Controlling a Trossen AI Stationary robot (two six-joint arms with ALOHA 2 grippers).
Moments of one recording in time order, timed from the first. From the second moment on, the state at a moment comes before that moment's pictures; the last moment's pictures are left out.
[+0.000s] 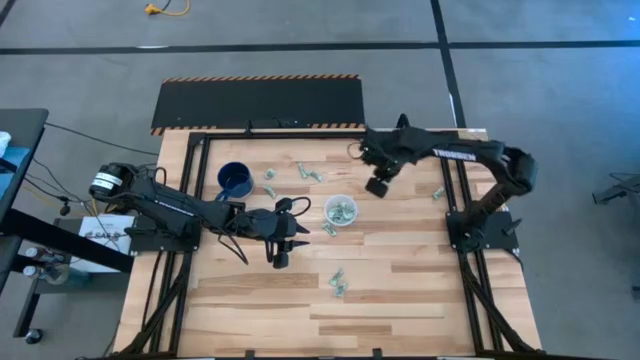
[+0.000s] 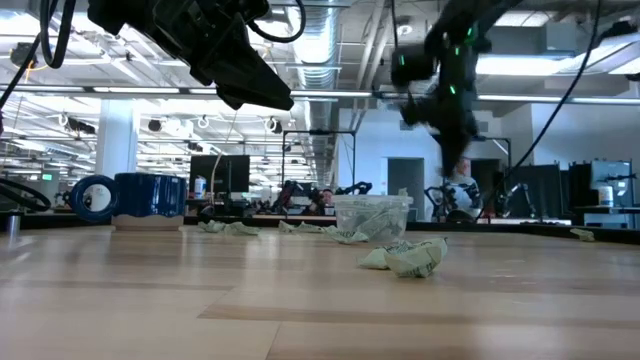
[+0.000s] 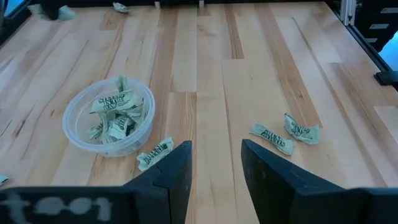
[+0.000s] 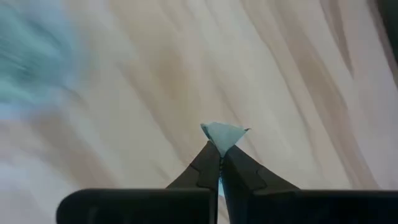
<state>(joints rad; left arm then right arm) -0.20 1.40 0.75 0.13 -0.16 -0.09 -0.43 1.60 1.21 -0.99 0.06 0.03</state>
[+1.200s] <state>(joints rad) -0.20 1.40 0.75 0.12 -0.14 -0.13 -0.13 1.71 1.21 -0.59 -0.03 0.02</state>
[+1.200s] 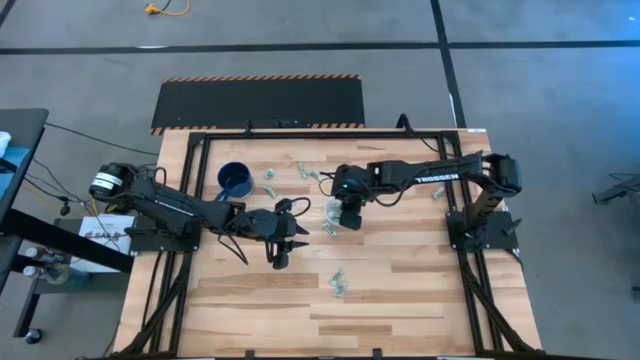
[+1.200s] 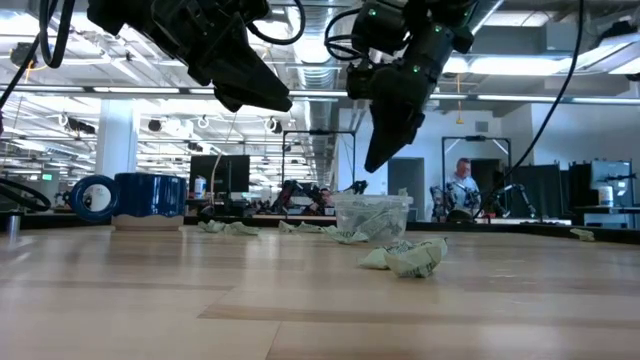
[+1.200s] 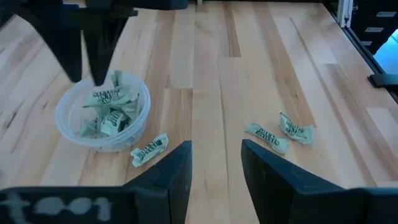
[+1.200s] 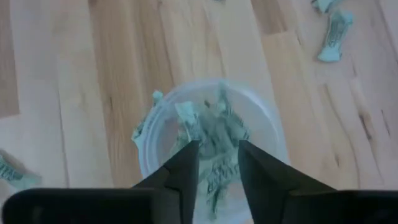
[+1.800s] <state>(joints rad) -0.20 1.40 0.75 0.09 -0.14 -0.14 -0.43 1.56 1.17 -1.31 0.19 0.18</state>
